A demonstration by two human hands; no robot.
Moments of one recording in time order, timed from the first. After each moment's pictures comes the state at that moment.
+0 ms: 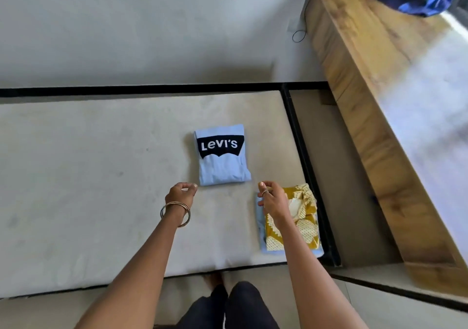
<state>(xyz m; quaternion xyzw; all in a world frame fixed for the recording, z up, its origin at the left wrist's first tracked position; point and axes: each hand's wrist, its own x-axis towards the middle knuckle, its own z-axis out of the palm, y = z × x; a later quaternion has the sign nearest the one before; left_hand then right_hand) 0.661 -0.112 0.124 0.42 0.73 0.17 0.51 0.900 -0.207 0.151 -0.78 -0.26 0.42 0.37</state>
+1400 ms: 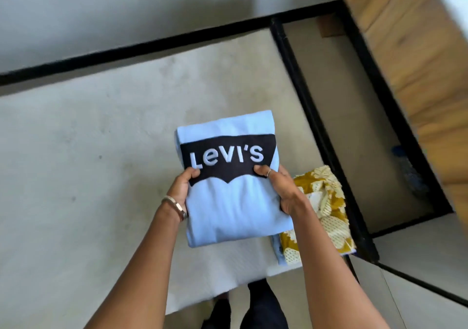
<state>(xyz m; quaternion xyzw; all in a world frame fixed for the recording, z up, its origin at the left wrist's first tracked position) 0.757 0.023 -0.002 0.18 0.59 0.17 0.77 0.966 -0.076 0.017 -0.66 -0.02 0.61 0.44</state>
